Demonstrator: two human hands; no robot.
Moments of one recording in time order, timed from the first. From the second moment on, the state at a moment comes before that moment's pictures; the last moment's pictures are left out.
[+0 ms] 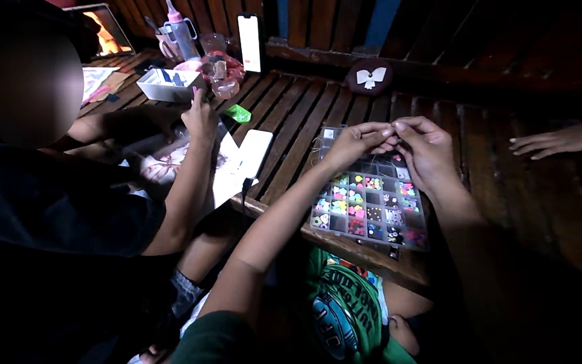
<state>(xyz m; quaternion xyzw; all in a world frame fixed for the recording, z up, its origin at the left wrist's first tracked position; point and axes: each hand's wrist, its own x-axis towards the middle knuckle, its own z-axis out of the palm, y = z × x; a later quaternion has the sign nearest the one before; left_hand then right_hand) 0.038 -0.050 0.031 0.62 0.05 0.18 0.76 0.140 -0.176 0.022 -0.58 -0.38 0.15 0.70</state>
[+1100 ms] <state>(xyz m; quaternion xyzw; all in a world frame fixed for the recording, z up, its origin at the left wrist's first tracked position) 0.041 -0.044 0.018 0.77 0.02 0.18 0.61 0.161 -0.201 0.040 -0.58 -0.29 0.10 0.76</state>
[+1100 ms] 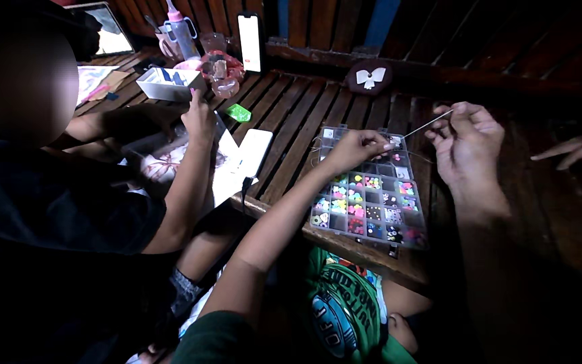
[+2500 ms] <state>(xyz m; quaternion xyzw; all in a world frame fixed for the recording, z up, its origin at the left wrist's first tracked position) 0.031 -0.041 0.035 0.69 0.01 0.18 0.70 0.148 -0.184 0.029 -0.67 -0.49 0.00 0.56</state>
